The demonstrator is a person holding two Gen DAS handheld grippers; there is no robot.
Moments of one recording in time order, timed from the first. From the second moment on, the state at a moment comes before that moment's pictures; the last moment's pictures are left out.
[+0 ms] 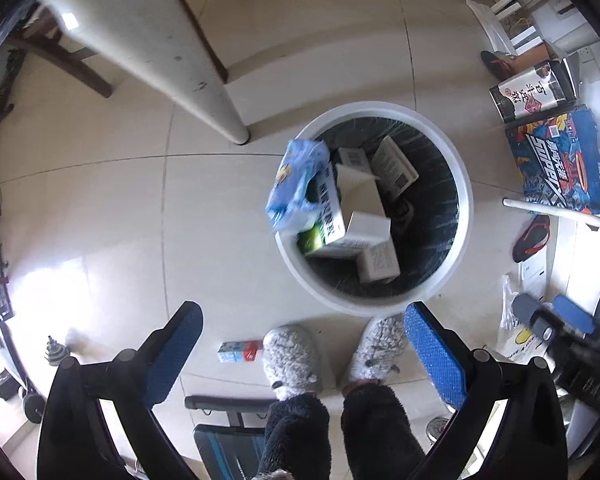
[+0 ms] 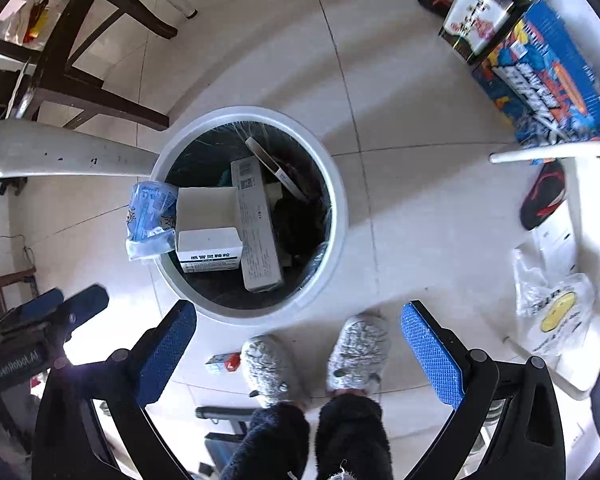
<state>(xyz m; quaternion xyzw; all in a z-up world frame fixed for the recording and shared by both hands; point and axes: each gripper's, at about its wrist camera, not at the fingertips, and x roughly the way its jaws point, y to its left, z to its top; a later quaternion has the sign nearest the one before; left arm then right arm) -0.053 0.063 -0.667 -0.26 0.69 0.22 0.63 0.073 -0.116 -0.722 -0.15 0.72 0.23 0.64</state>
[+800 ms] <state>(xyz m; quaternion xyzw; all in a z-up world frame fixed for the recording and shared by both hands) -0.118 0.014 -0.272 -0.25 0.62 0.18 0.72 0.002 -0.173 -0.307 -0.10 0.67 0.30 0.68</state>
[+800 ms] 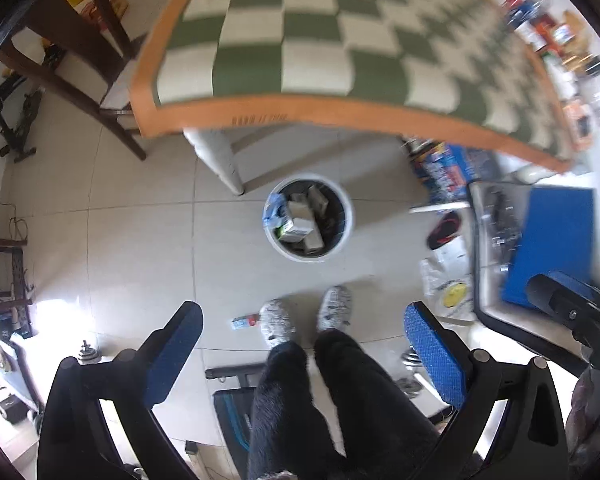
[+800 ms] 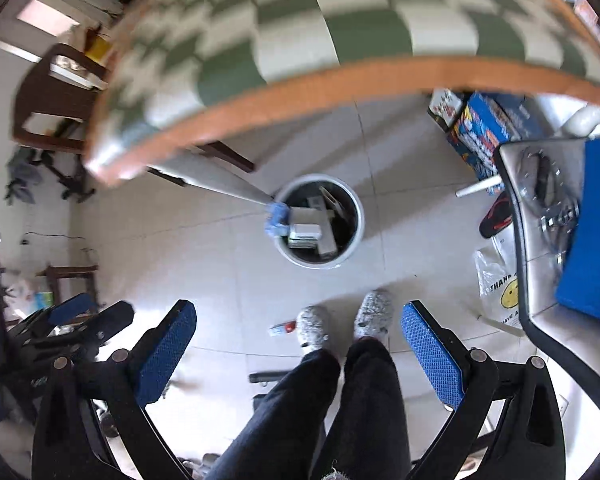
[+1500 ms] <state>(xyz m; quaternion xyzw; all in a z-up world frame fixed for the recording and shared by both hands) -0.155 -0.019 -0.101 -0.30 0.51 0.14 0.79 -0.042 -0.217 -0.081 -0.08 0.62 0.39 0.67</state>
